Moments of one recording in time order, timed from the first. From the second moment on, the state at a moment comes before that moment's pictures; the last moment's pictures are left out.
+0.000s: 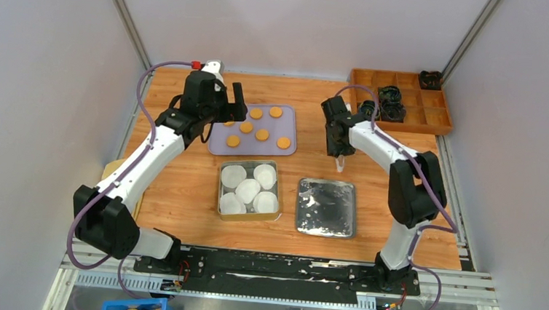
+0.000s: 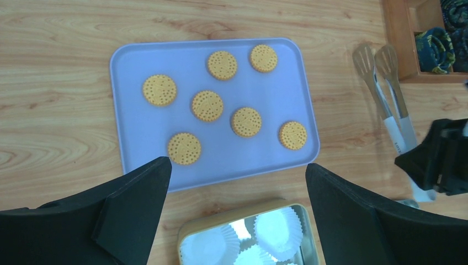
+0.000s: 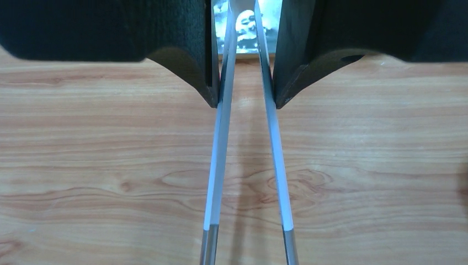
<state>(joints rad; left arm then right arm) -0.34 1.36 1.23 -0.37 -0.06 -0.34 0.44 1.79 1.37 -0.69 0.31 0.27</state>
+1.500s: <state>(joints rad) -0.34 1.37 1.22 -0.36 -0.08 -0.32 0.35 2.11 1.59 -0.61 0.25 0.33</state>
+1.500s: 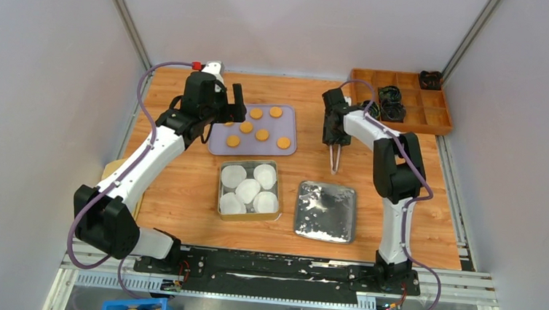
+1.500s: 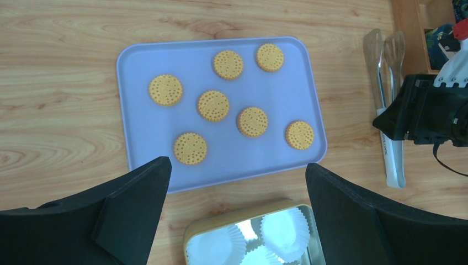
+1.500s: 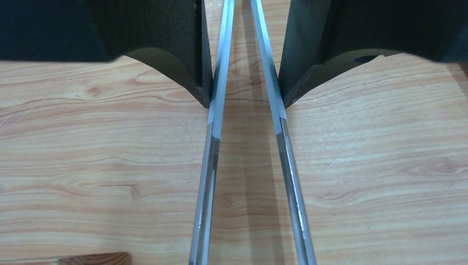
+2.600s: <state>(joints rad) -0.34 1.36 1.22 -0.36 -0.08 -0.32 0.37 1.84 1.54 -0.75 0.28 0.31</state>
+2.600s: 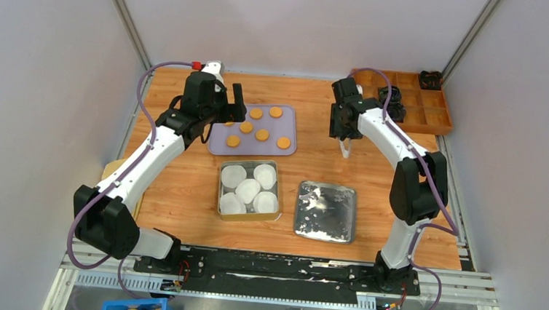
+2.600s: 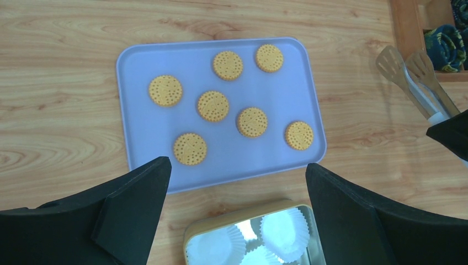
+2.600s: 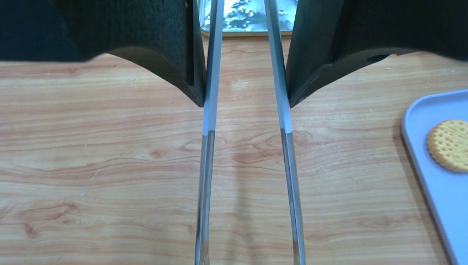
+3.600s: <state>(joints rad) -0.34 1.35 1.23 -0.37 -0.15 -0.32 0.60 1.78 1.63 -0.76 0.26 0.23</state>
